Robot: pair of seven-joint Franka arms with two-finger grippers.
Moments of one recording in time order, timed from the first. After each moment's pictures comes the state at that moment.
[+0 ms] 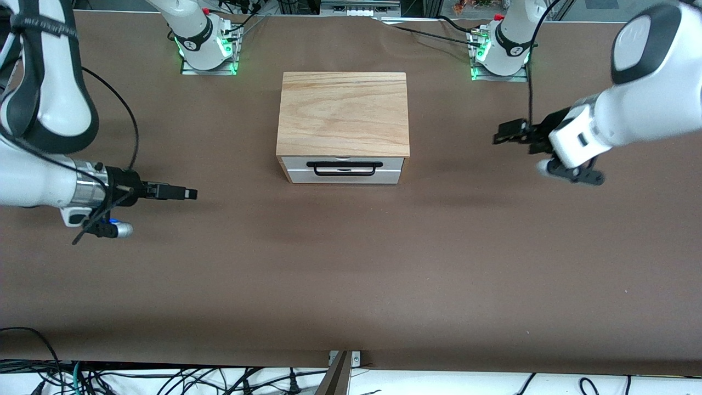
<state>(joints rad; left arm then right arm) -0.11 0.21 -0.05 -1.60 -0.43 1.55 -0.02 0.09 0.44 -0.08 -1.51 0.63 1.68 0.03</state>
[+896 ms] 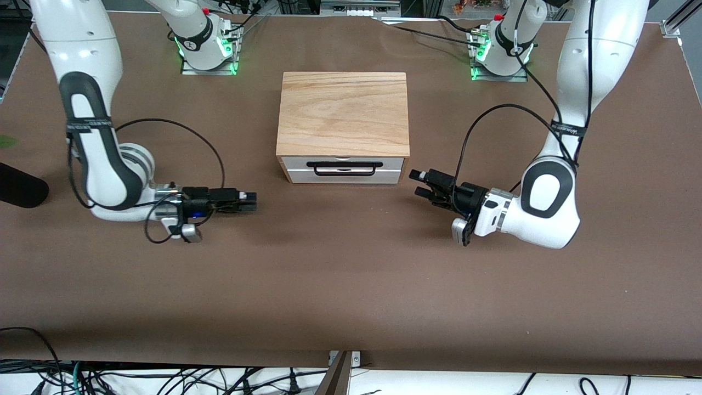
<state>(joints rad) -0.15 0.71 -0.05 -1.51 -1.23 1.55 0.69 0.16 0.64 -0.06 -1.80 1.46 1.71 -0.83</state>
